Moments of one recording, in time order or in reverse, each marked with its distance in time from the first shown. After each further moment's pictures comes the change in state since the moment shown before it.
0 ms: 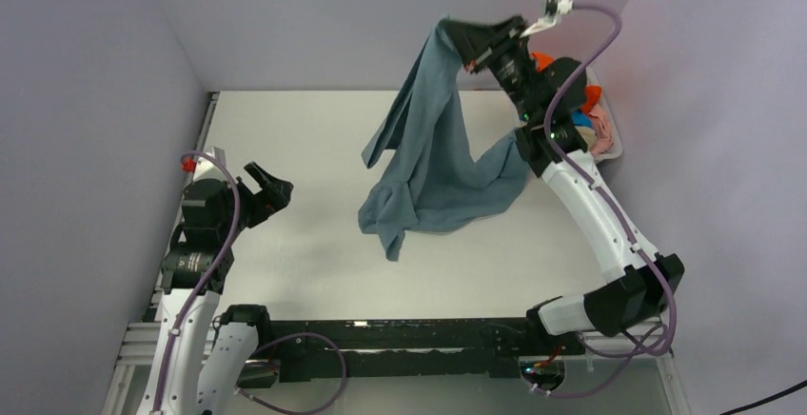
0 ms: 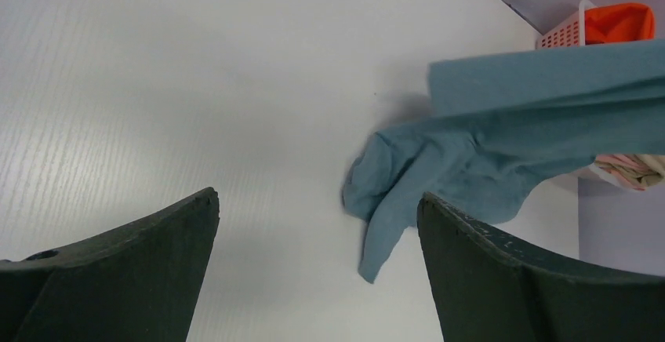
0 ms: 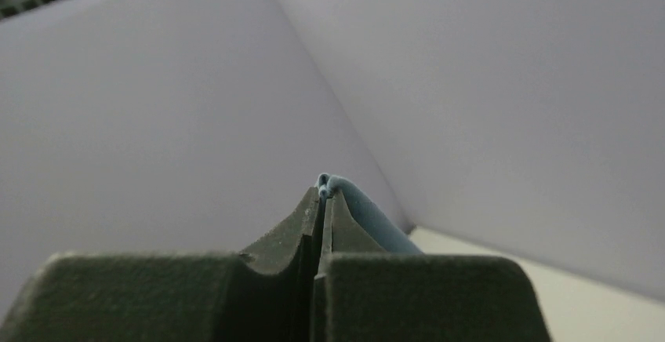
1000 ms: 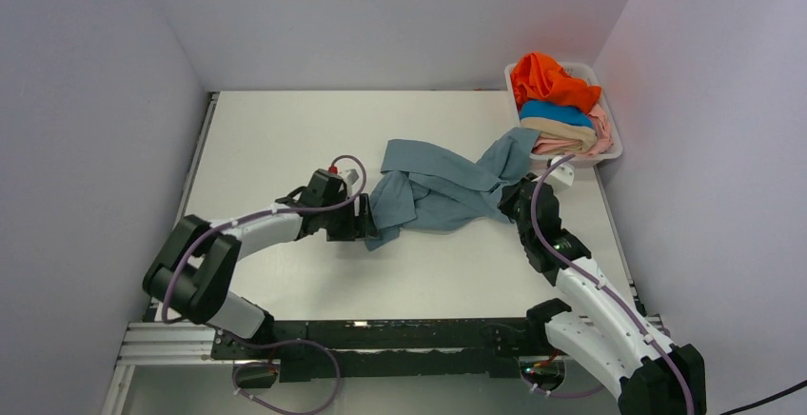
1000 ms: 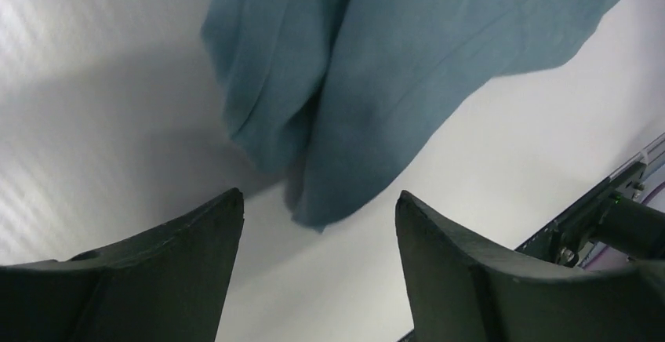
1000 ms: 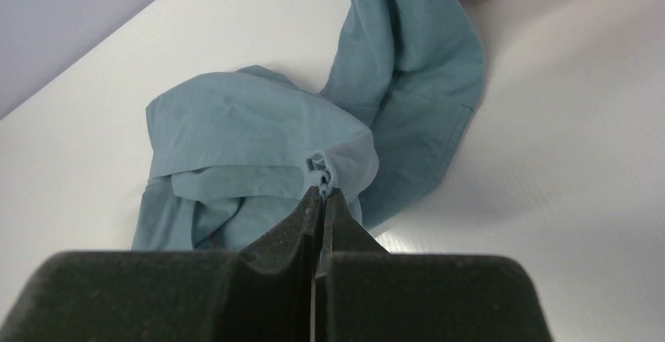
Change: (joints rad) left arm -0.489 0.865 -0.078 0.452 0.214 0.053; right arm -0.018 -0.569 -0.965 -0.510 0.709 -0.066
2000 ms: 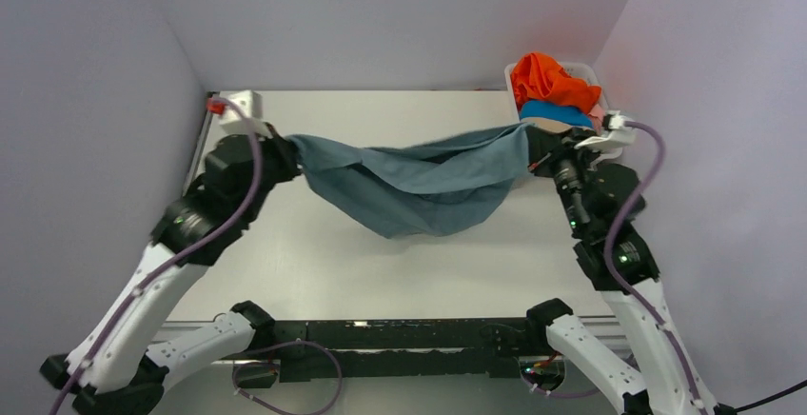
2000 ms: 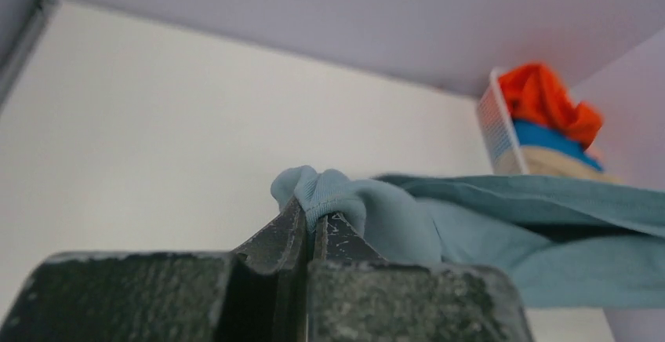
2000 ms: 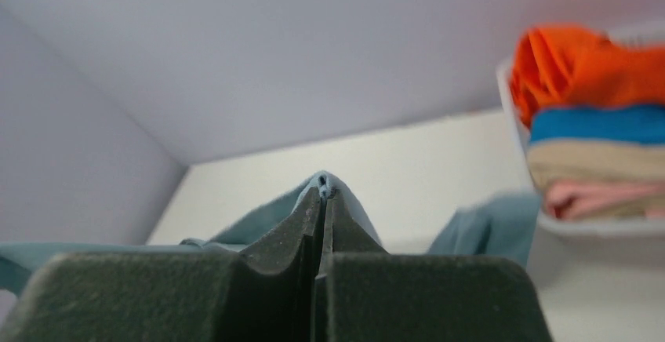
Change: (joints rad) left arm -0.095 -0.592 0.584 -0.520 -0.791 0.057; right arm -0.001 -0.124 0.547 -0.153 -0.210 -0.269
